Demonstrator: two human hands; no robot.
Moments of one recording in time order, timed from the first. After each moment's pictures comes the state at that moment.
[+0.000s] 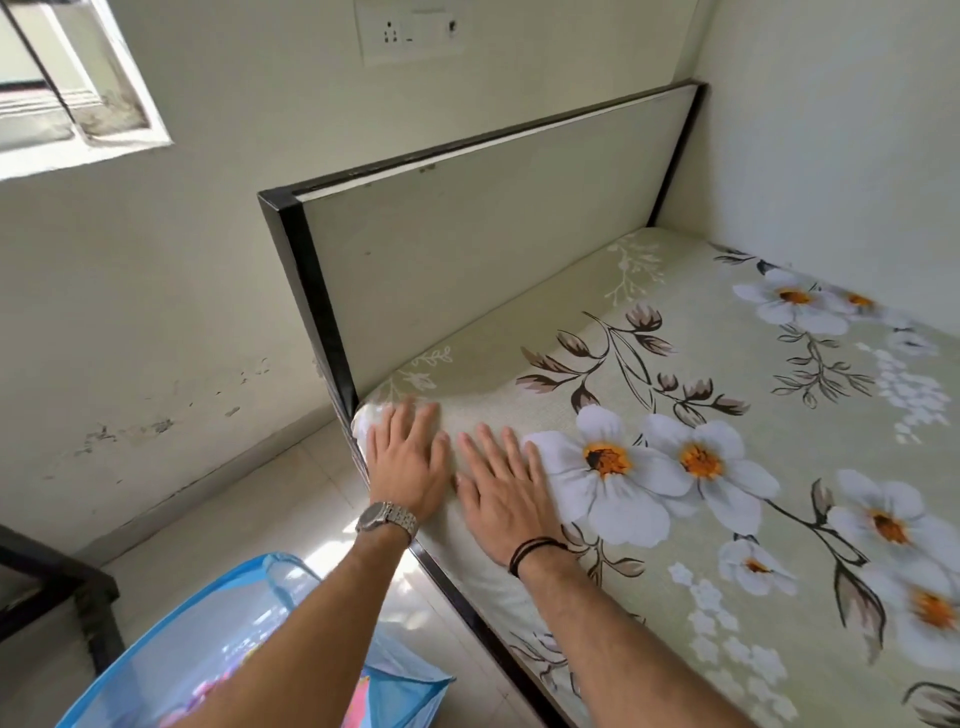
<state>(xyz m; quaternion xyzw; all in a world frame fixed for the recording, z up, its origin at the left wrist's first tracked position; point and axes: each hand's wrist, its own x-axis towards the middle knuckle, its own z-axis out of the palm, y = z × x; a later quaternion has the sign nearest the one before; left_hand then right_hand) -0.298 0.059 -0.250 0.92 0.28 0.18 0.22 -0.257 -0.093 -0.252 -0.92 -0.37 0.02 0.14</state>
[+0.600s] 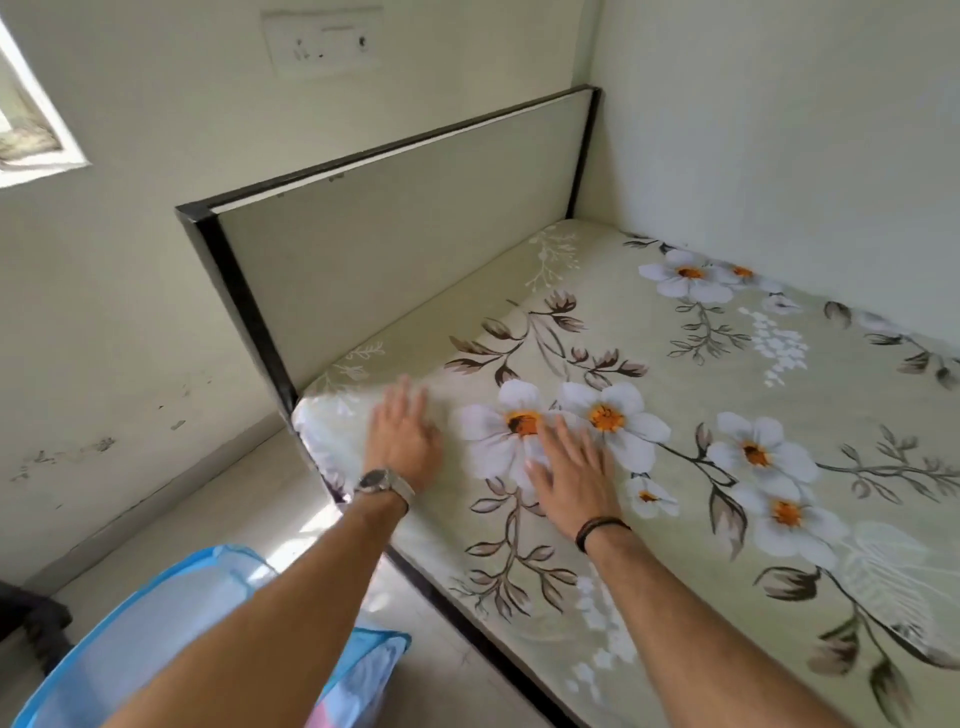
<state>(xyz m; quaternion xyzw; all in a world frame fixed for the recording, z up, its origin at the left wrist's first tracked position) -0.278 -0.008 -0.220 0.97 0.20 0.05 0.15 -0.230 -0.262 -0.227 -0.96 -0.21 0.05 0.16</state>
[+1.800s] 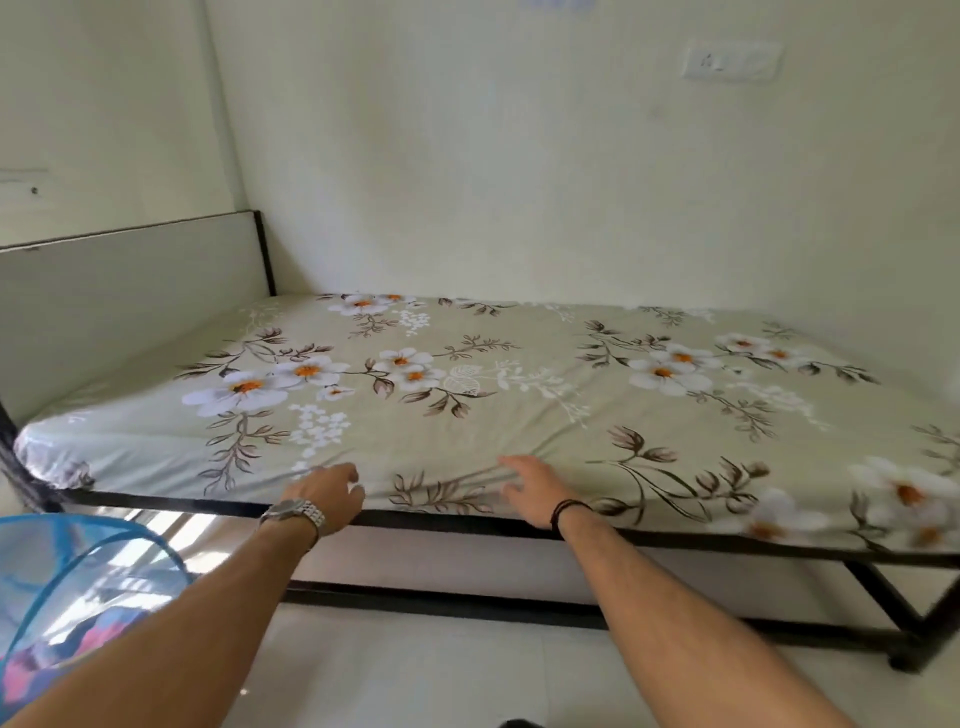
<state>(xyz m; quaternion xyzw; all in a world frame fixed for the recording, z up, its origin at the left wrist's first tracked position) -0.578 -0.329 -0.198 1.00 -0.05 0.00 0.08 -0.622 -0.652 -0.214 -0.96 0.00 0.01 0.28</state>
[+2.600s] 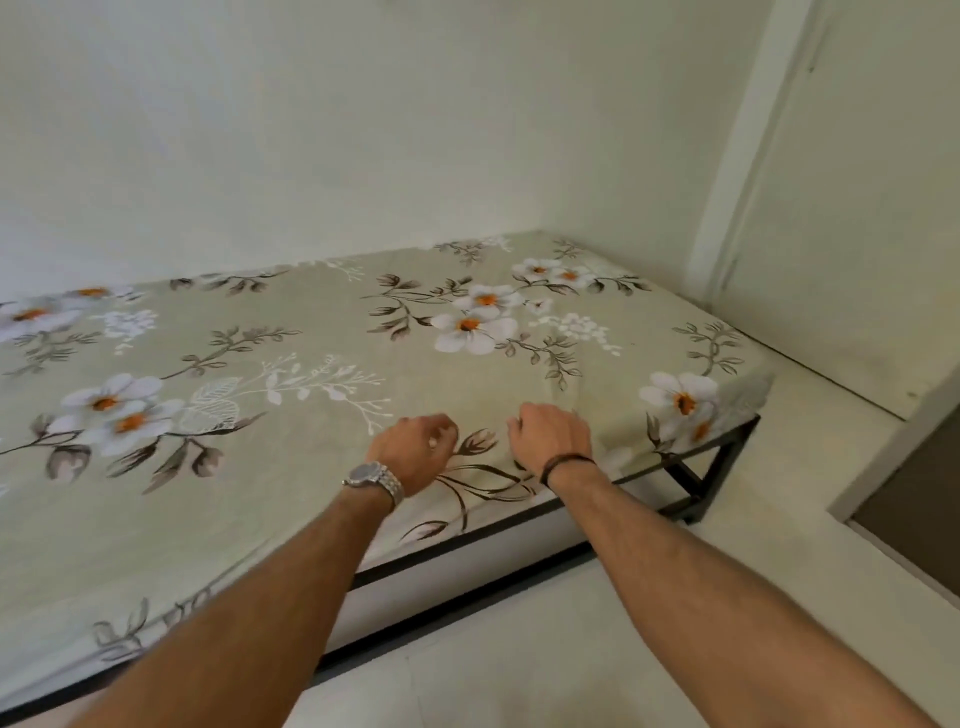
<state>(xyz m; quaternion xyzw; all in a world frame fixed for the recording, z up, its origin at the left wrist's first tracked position) -0.525 -0.737 -0.189 0.89 -0.40 -0.01 0.22 -0.637 -0.920 -0.202 -0.94 0.31 -0.13 0.06</state>
